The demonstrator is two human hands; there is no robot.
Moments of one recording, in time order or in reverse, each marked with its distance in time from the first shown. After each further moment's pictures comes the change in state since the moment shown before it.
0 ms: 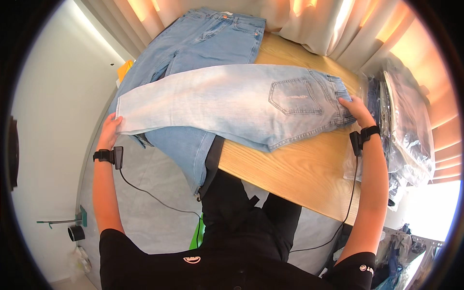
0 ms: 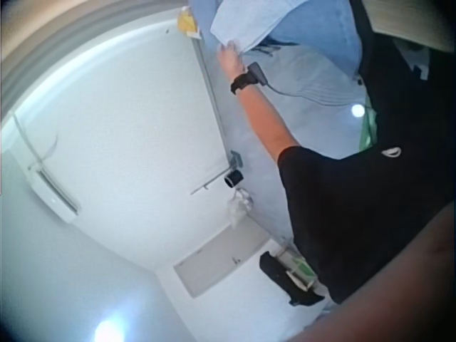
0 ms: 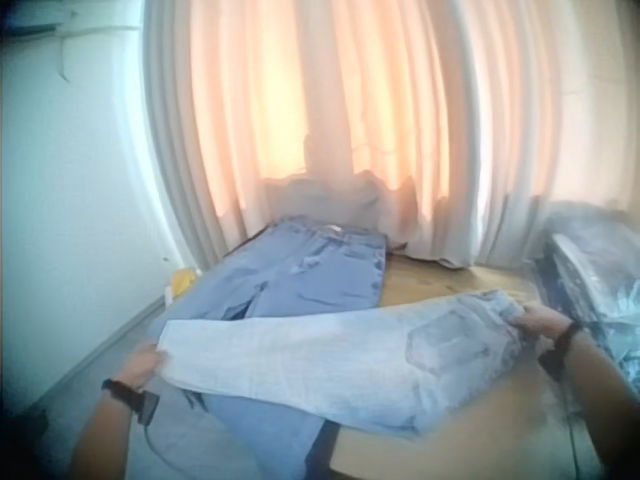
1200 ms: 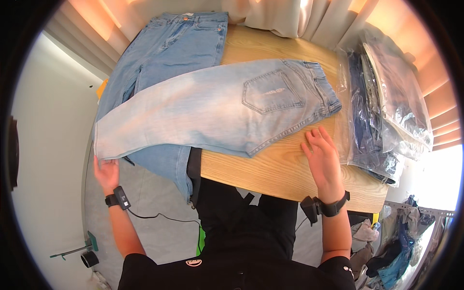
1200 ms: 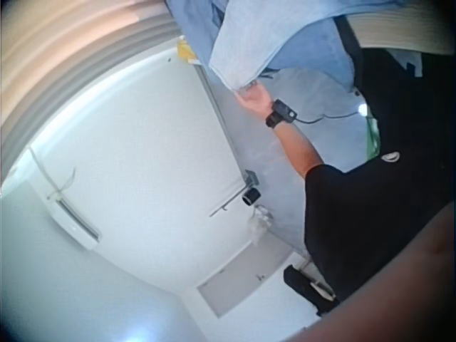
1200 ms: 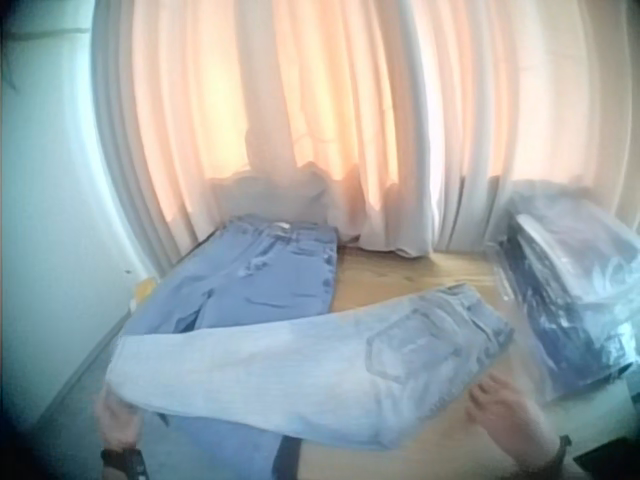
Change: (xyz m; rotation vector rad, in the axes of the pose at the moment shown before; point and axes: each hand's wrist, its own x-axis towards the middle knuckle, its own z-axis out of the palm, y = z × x) left_hand -0.076 -0.021 0.042 -1.200 -0.119 -0.015; right_hand -0.194 -0.027 0.125 1.208 0.224 0.111
